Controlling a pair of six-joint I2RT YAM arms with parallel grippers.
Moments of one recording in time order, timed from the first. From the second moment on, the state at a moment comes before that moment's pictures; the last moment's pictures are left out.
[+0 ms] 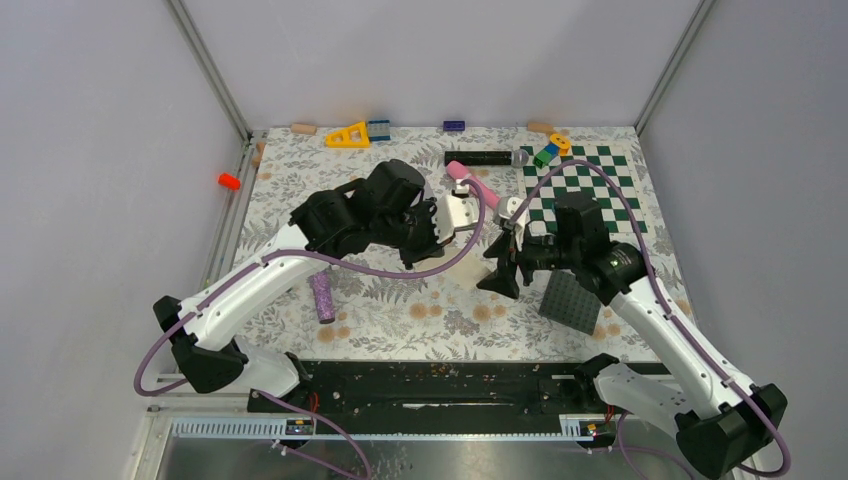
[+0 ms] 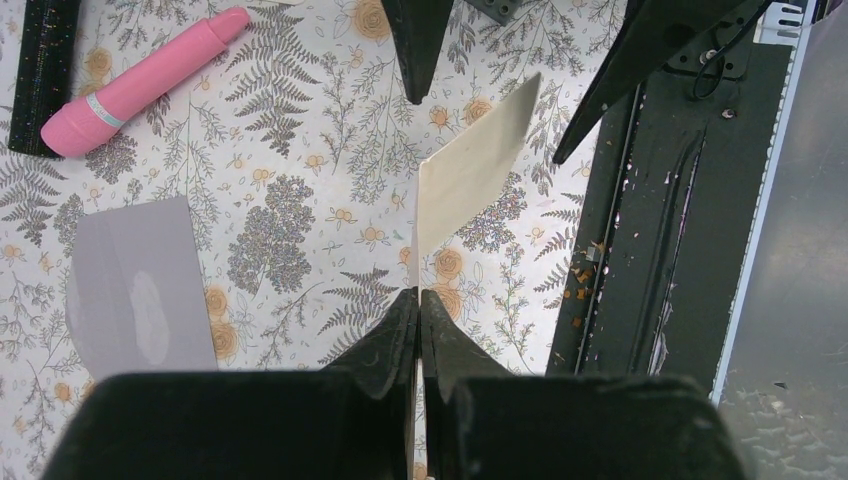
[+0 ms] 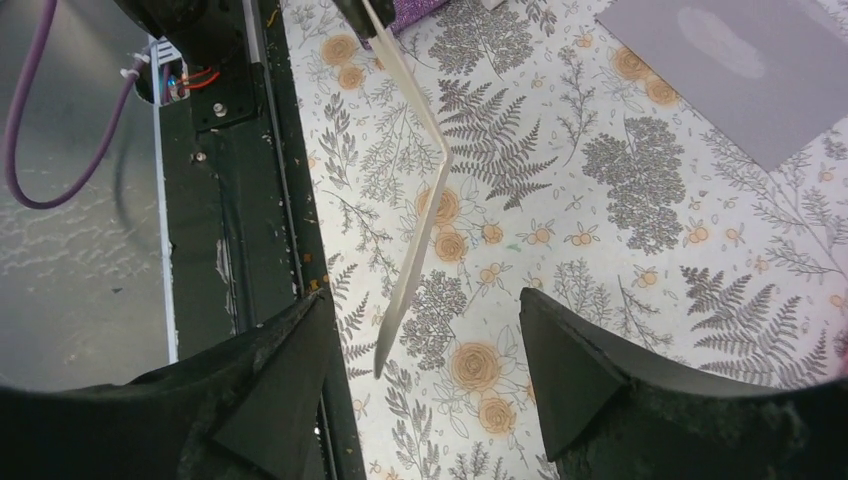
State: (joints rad) left arm -0.93 1.41 1.64 -0.98 0.28 0.37; right arm 0.48 0.98 0.96 -0.58 -0.79 -0.34
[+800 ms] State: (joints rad) left arm -0.91 1.39 1.64 -0.98 0.31 0.36; right arm 0.51 1.10 1.00 -0.54 -0.76 -0.25
